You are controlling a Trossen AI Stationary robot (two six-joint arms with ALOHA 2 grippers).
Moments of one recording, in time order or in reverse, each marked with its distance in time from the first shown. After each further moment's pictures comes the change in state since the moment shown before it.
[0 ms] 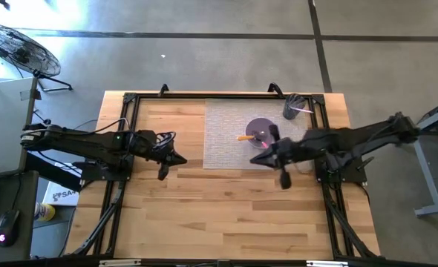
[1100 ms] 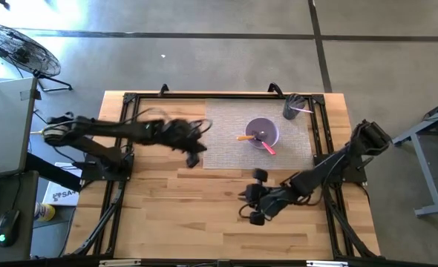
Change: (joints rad) left arm 0.088 0.437 0.370 -0.116 -0.047 0.001; right arm 0.294 0.509 0.000 -0.089 0.380 0.433
